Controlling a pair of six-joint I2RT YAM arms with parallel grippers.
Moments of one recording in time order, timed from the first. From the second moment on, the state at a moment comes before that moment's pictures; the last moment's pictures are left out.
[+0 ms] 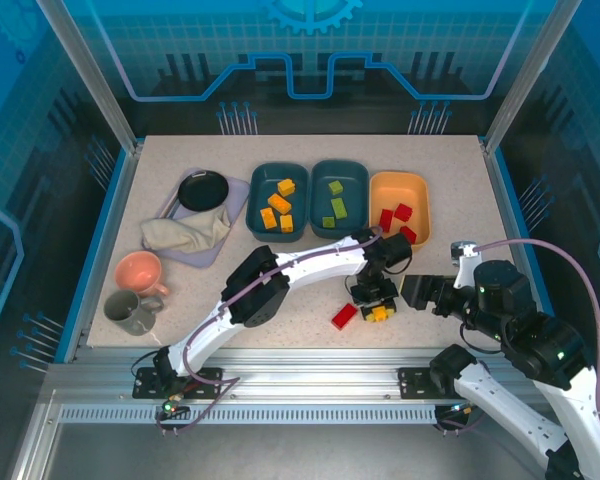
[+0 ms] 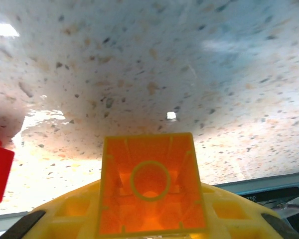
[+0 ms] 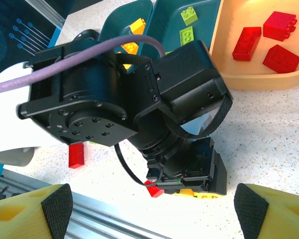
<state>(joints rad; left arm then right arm) -1.02 2.42 2.10 -1.11 0.46 -1.27 0.56 0.48 1.02 -1.14 -0.01 0.61</state>
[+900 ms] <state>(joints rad) -0.36 2.13 2.10 -1.19 0.03 -0.89 0.54 1.11 0.96 -0.42 -0.19 0.58</state>
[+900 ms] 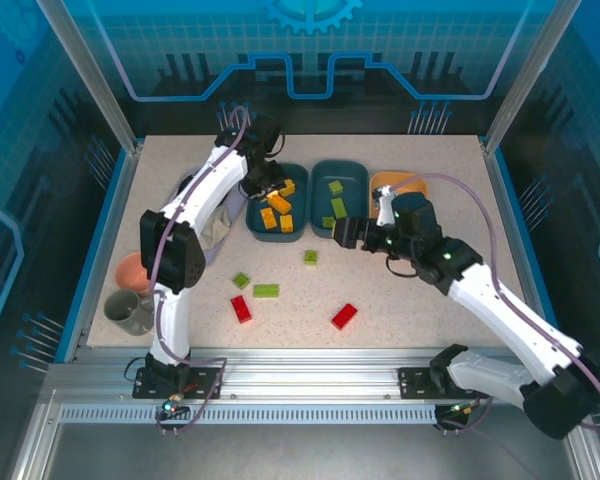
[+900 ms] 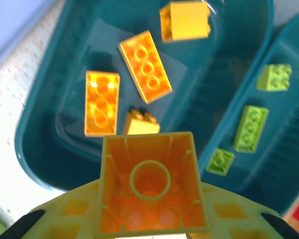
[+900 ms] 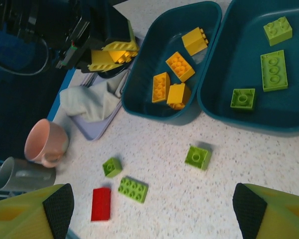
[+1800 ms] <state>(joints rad) -0.30 2.53 2.38 -1.10 -0.06 -0.80 0.45 1.32 1.06 -0.35 -0.27 0.59</state>
